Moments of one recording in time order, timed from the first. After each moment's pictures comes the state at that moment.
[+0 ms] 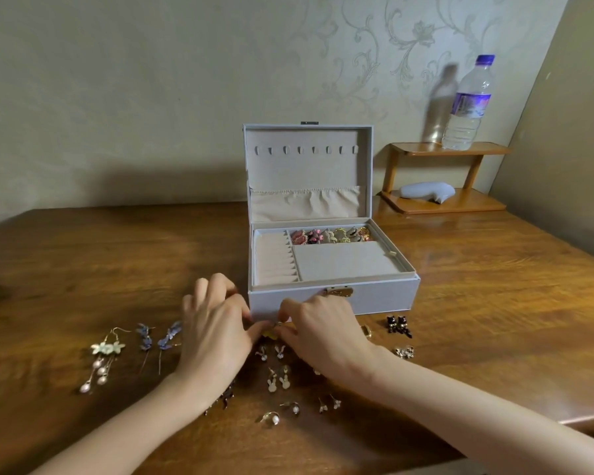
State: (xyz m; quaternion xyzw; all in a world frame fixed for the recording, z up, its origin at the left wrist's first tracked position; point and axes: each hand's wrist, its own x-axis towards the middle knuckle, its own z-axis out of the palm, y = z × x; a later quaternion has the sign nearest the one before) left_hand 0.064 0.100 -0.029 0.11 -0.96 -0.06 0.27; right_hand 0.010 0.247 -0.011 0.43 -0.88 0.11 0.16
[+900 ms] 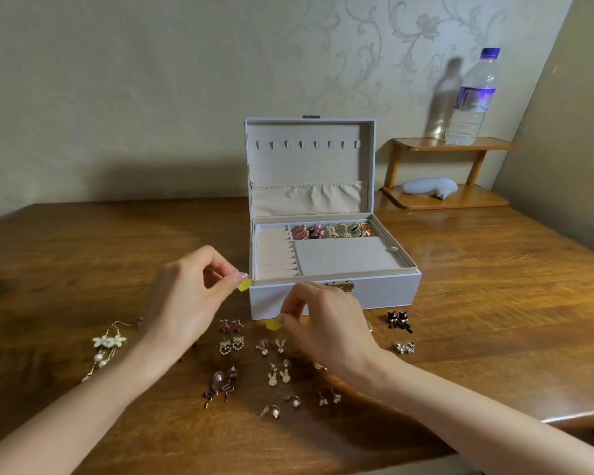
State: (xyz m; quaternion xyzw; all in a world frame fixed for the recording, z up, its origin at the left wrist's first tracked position) left_hand 0.080 0.081 0.022 0.06 -0.89 -0.31 0.32; right_hand 0.020 0.249 -0.008 0.34 -0.89 0.28 0.11
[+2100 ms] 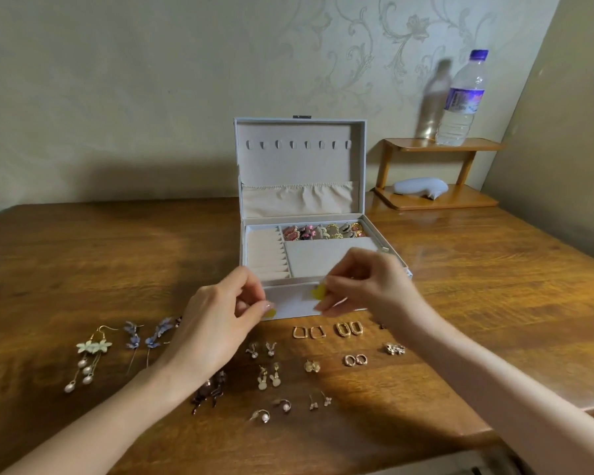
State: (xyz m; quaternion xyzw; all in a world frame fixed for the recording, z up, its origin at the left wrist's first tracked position) left_hand 0.076 0.111 0.004 0.00 -0.92 -0.32 0.25; right_hand -0.001 0.304 0.033 0.22 -0.73 0.64 -0.11
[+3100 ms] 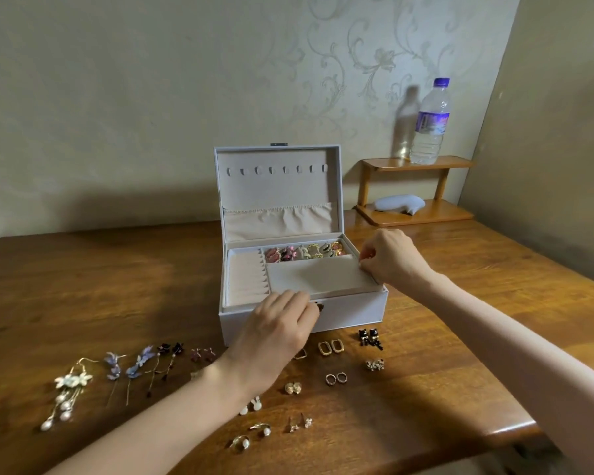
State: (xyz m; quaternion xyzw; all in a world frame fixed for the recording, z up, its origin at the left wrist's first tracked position) left_hand 0.034 0.163 -0.006 -0.24 -0.91 0.04 0.34; right_hand -0.110 0.345 0.039 0.22 -0.94 0.18 0.17
